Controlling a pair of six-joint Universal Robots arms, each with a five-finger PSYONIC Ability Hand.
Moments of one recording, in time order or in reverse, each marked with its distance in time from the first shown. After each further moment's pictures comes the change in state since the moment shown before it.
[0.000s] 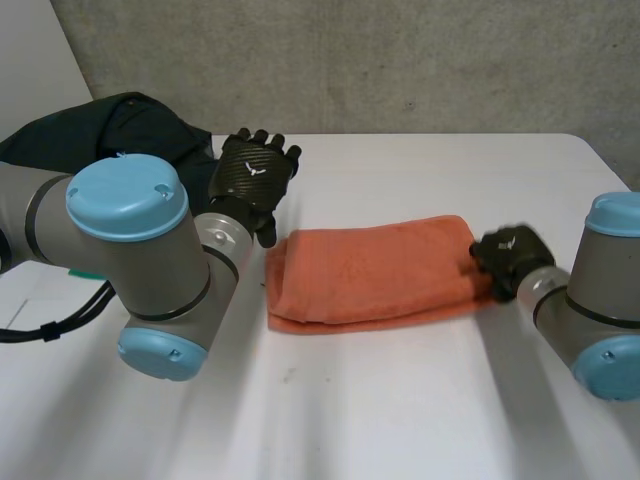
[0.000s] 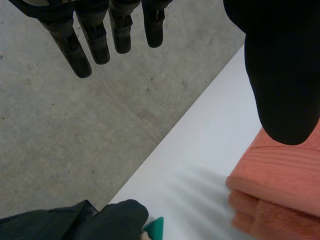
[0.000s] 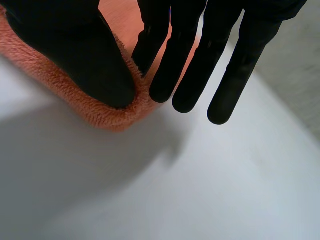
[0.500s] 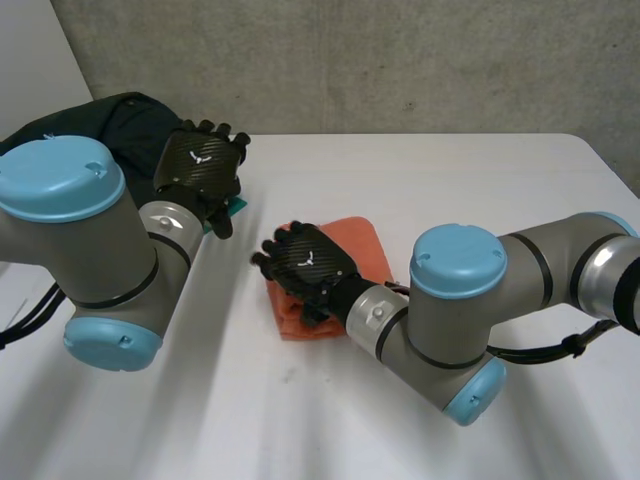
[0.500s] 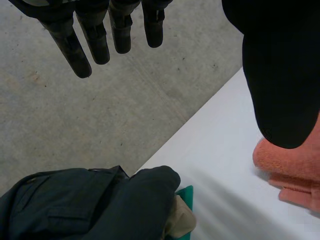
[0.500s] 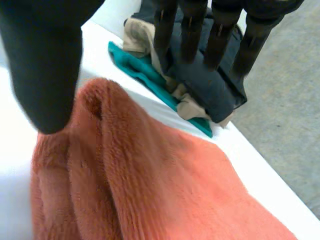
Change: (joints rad) left arm 0.110 0.101 -0.091 -0.008 -0.007 -0.052; right arm 0.446 0.153 -0.248 -0.112 -0.292 0.140; left_hand 0.000 0.000 0.000 0.000 0.000; right_hand -0.665 -0.805 -0.791 -0.796 -0.775
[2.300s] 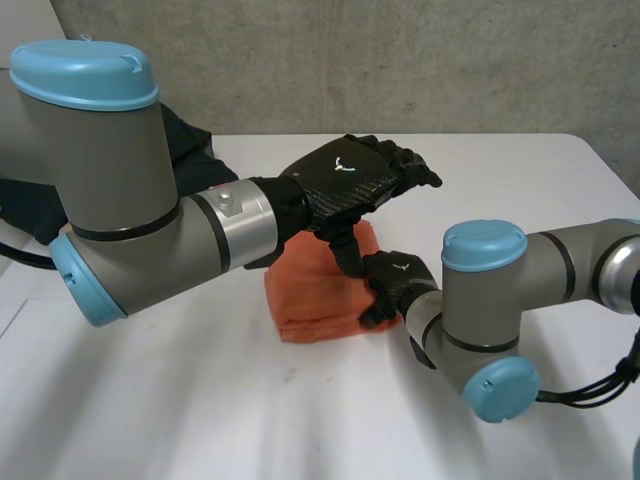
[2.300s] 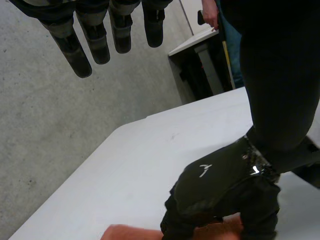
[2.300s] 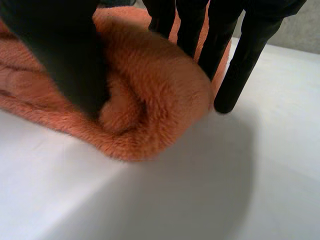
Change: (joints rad) left arm -0.086 -0.104 0.399 -0.467 0.716 -0.114; right arm -0.113 0.053 0.009 0.187 0.332 0.504; left_hand 0.000 0.000 0.000 0.001 -0.002; right_hand 0.422 0.515 0.533 0.604 0.576
